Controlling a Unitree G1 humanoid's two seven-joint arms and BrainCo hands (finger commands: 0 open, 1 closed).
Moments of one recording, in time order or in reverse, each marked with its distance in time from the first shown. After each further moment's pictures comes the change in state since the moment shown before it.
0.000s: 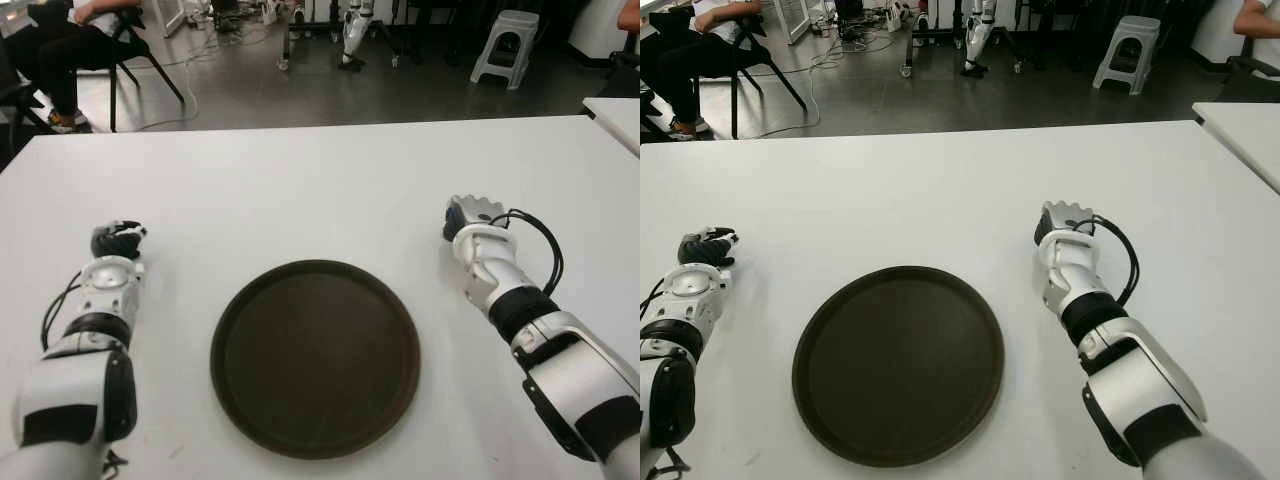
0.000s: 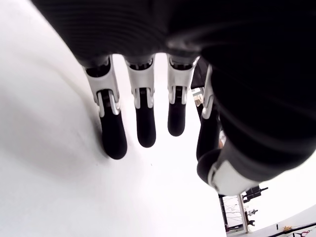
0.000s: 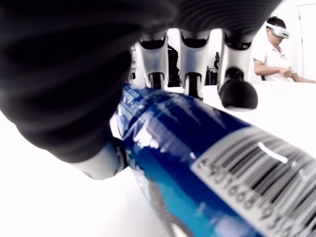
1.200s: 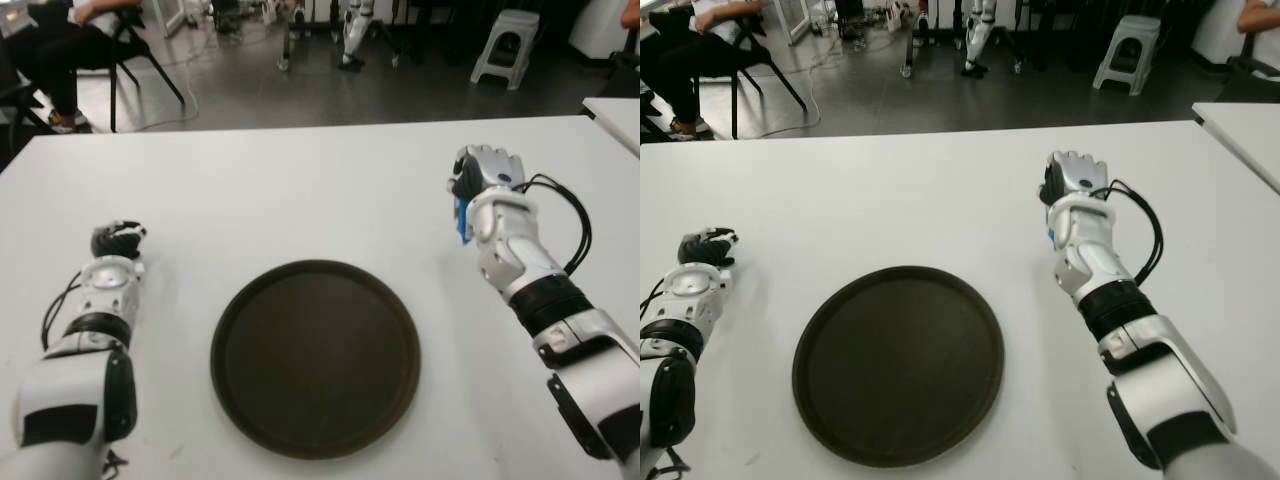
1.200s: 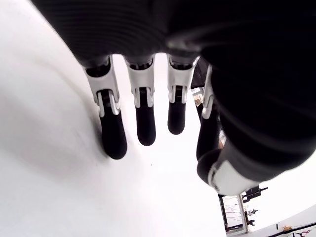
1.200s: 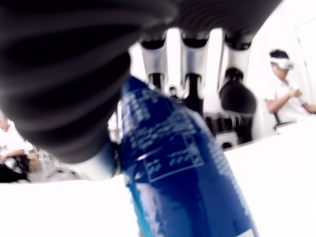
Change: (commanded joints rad) left arm 0.000 -0.003 0.001 -0.001 -0.002 -0.010 -0.008; right arm 0.081 -0.105 -0.094 -0.453 -0.013 0.027 0.013
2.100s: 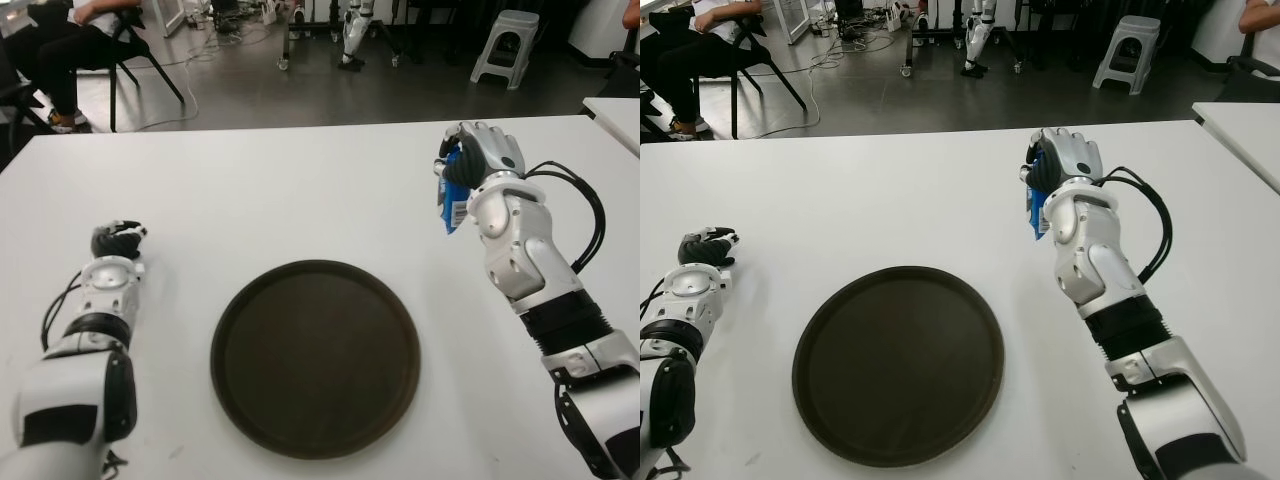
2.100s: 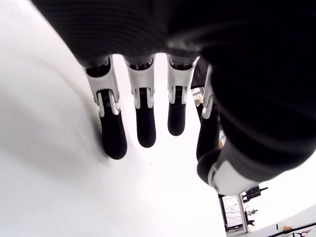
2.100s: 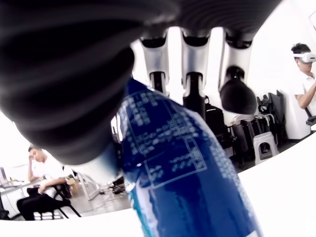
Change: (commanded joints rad) left arm -0.001 -0.001 -0.007 -0.001 0.005 -0.003 -0.004; right arm 0.066 -0.009 -0.093 -0.270 0.046 -0.020 0.122
